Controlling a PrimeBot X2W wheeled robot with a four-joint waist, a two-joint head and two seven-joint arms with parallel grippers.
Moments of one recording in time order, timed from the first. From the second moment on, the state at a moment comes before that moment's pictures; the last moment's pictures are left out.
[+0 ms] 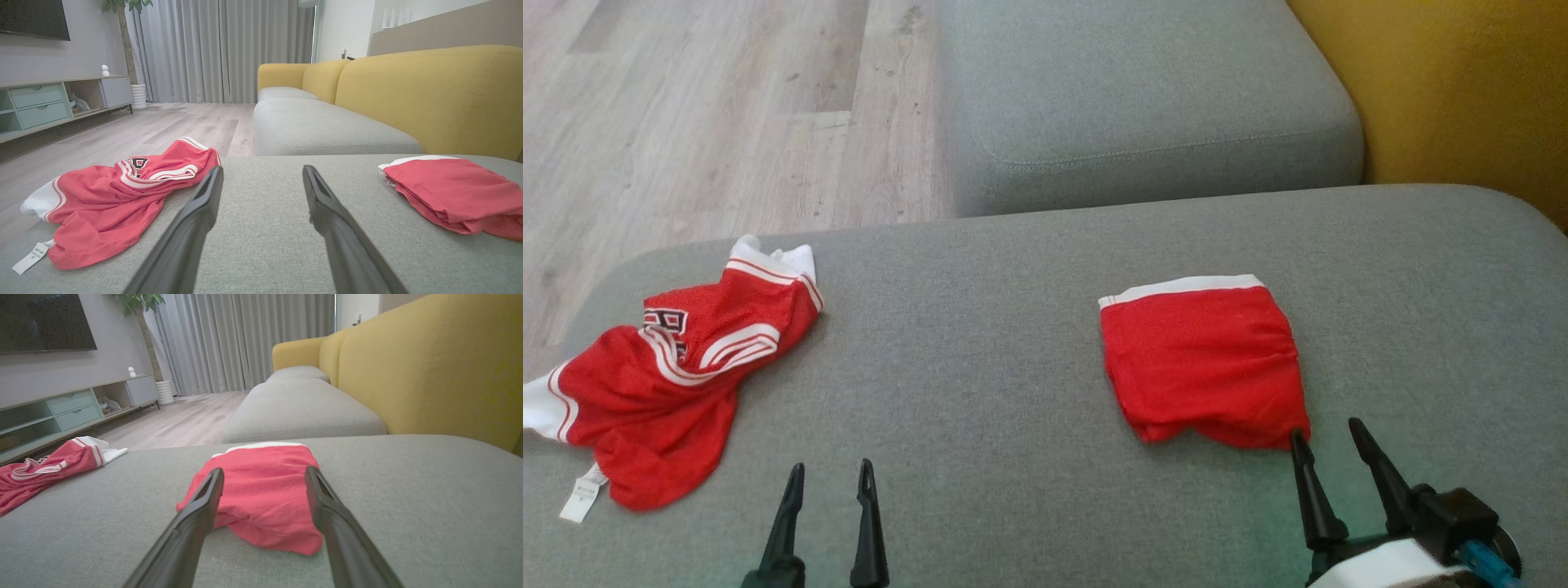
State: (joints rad) left arm 0.19 0.06 -0.19 0.15 -0.14 0.12 -0.26; right arm 0.12 -0.09 0.12 0.26 0.17 0.13 -0.25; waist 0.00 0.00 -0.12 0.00
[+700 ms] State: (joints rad) left arm 0.12 0.06 -0.23 0.13 -0.12 0.11 -0.26; right arm -0.19 -0.08 0.03 0.58 0.19 0.13 -0.24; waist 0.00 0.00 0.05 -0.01
